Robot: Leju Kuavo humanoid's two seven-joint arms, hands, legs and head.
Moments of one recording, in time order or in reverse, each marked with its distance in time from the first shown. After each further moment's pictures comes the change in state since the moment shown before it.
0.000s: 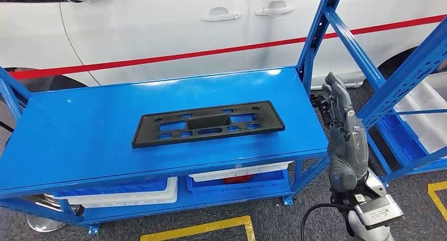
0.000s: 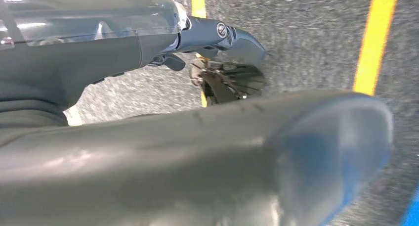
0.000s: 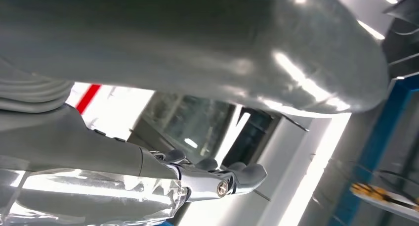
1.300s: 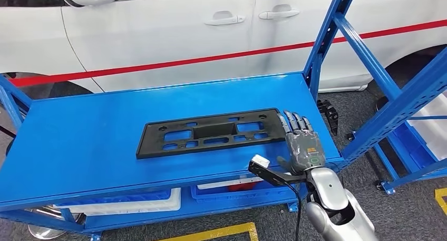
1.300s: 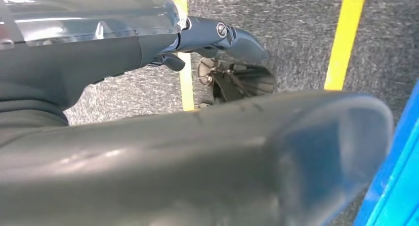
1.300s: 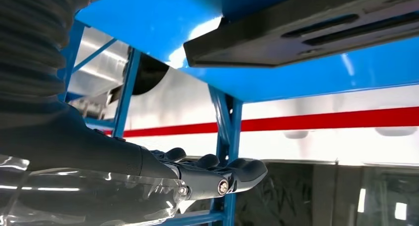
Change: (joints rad) left arm 0.002 -0.015 0.095 0.000 -0.056 0.004 -0.051; right arm -0.062 -0.073 0.202 0.381 1.055 -0.003 0.686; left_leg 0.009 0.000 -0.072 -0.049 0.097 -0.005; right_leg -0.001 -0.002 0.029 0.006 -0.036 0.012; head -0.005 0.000
